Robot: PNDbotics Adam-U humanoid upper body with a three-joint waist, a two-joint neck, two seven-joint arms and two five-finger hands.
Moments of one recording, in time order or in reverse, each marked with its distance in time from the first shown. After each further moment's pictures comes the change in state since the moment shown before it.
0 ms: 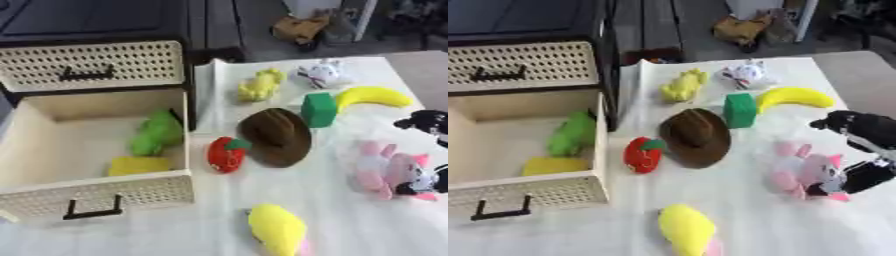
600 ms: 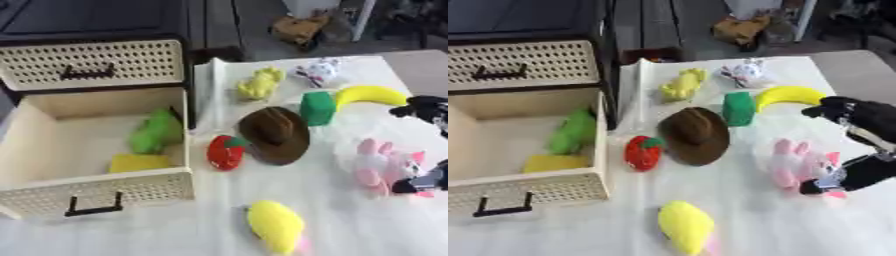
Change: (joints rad) left arm -0.008 0.018 -0.006 0.000 0.001 -0.004 0.002; right arm 0.069 -0.019 -0.055 -0.149 -0.044 0.015 -0.039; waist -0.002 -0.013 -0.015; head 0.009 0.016
